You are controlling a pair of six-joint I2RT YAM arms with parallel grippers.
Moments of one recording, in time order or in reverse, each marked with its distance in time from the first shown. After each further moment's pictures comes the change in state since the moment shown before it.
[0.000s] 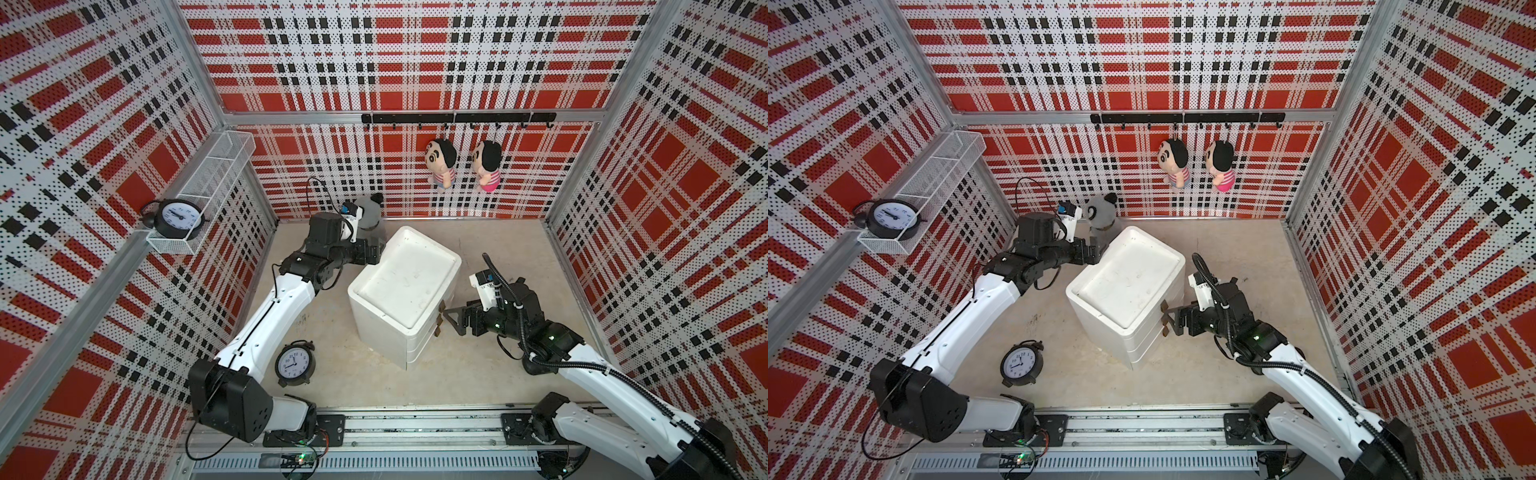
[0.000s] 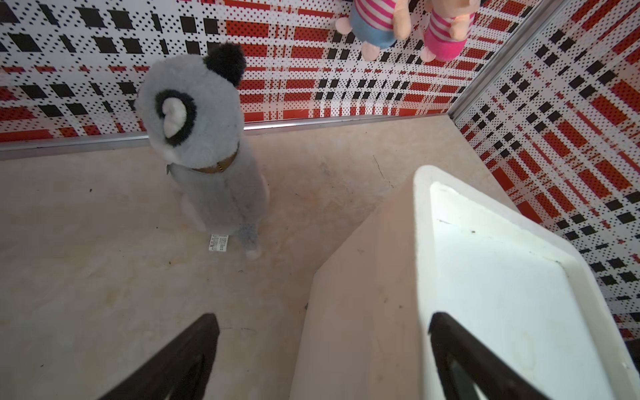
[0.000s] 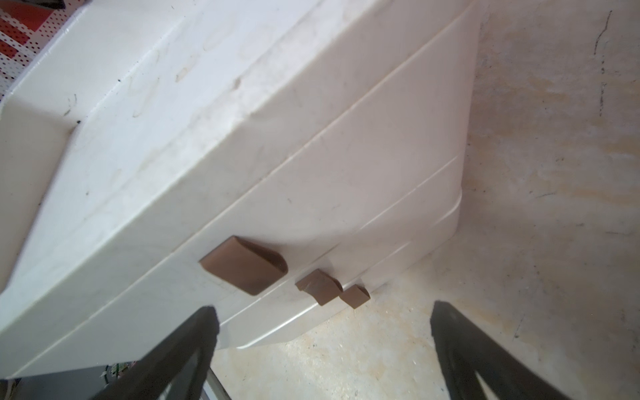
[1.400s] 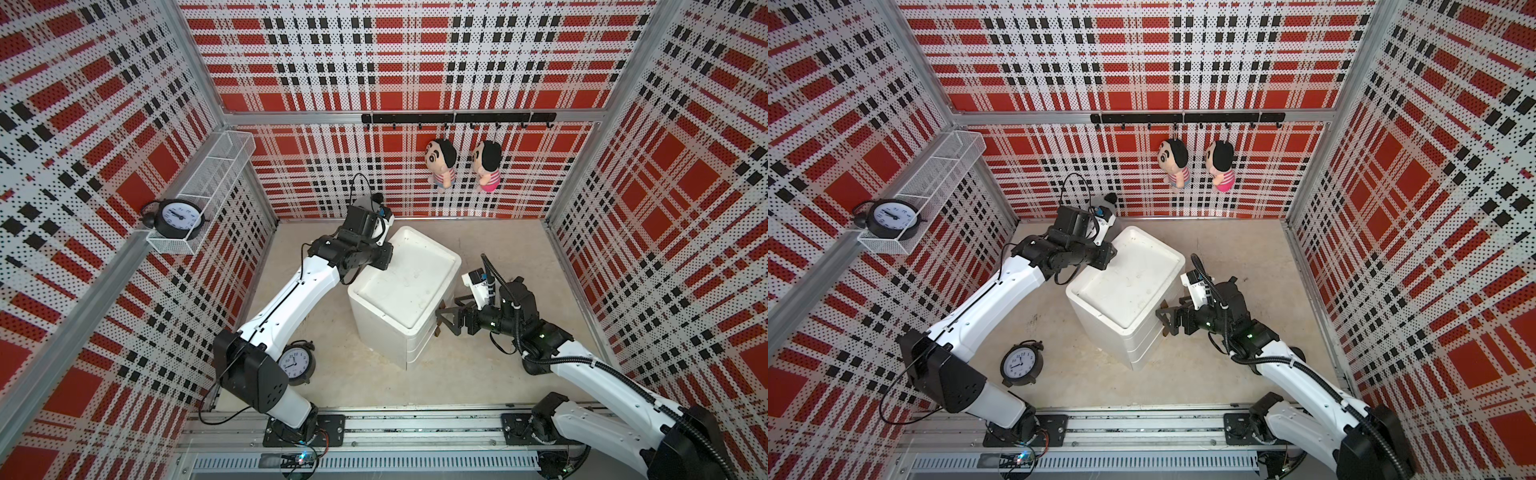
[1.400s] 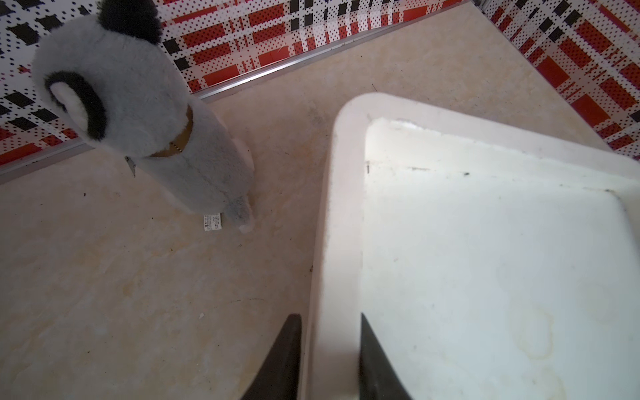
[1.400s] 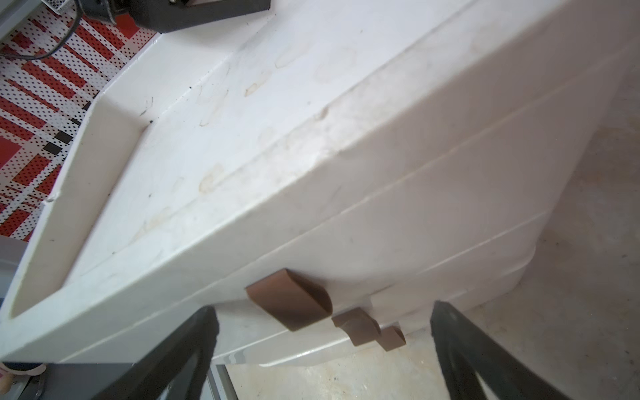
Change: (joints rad) left arm -0.143 0.183 0.229 -0.252 -0.137 0.112; right arm -0.033 0.067 -0.051 0.238 -0.174 -0.035
